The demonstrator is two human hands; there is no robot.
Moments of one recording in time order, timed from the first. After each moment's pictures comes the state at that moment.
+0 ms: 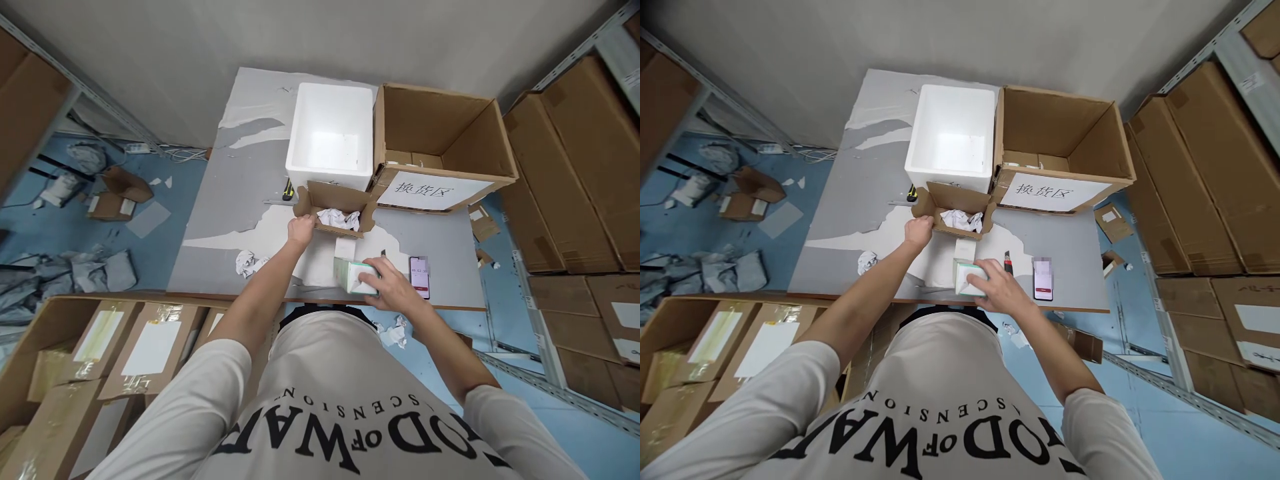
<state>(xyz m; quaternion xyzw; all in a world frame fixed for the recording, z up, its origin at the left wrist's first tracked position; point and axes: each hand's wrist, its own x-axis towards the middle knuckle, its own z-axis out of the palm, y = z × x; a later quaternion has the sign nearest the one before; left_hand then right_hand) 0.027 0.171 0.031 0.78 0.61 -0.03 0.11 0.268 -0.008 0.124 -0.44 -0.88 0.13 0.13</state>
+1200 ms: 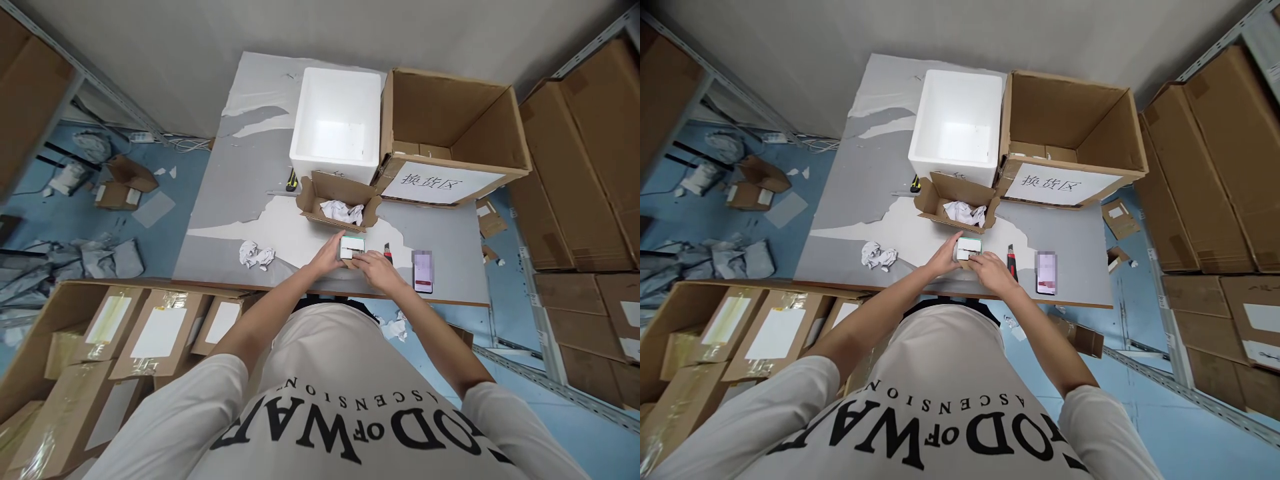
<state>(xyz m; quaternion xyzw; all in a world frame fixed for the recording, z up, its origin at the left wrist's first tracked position) 0.061 0.076 -0.007 0.79 0.43 0.20 0.38 0.253 0.019 0.065 -0.46 -0.87 0.17 0.02</state>
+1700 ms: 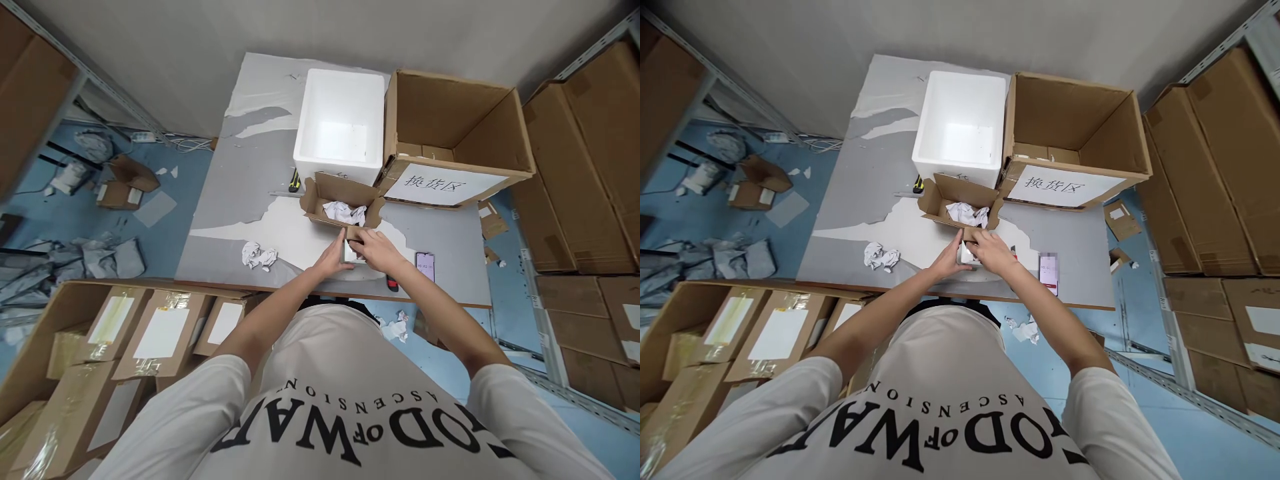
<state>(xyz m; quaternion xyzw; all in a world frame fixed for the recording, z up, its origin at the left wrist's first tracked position) 0.062 0.076 -0.021 0.75 0.42 0.25 0.45 0.244 0.074 0.094 -0.41 -0.90 0.07 -0.10</state>
